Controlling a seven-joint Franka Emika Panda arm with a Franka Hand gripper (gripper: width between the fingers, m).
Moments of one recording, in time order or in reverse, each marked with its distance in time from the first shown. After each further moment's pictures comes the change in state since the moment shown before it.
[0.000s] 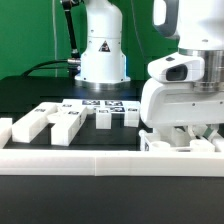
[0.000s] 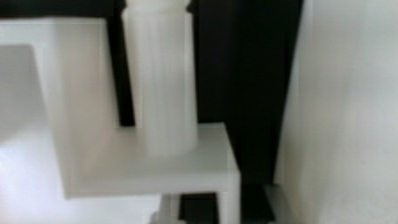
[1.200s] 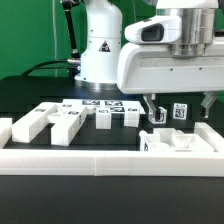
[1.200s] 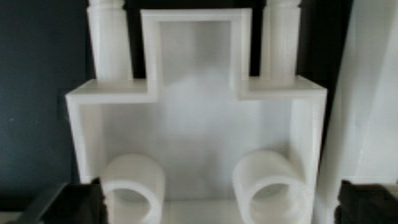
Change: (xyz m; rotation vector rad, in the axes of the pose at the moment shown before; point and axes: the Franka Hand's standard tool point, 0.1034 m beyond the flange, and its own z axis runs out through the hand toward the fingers) arm -0.003 0.044 -0.058 -0.015 0.023 -0.017
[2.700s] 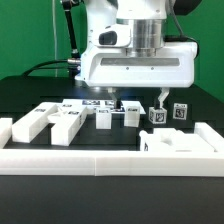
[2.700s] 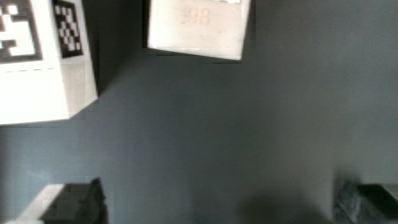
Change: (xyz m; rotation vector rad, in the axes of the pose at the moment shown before) arm -0.108 0.038 0.016 -0.007 -0.046 0.140
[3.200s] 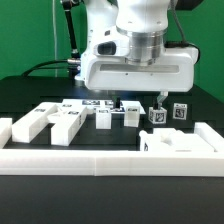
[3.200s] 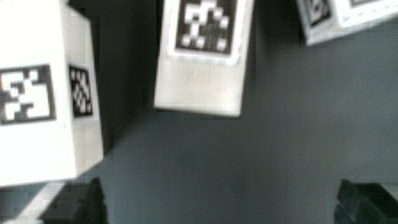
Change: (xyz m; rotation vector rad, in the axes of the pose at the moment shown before) arm -0.019 -0.001 0.003 0.003 -0.312 0.018
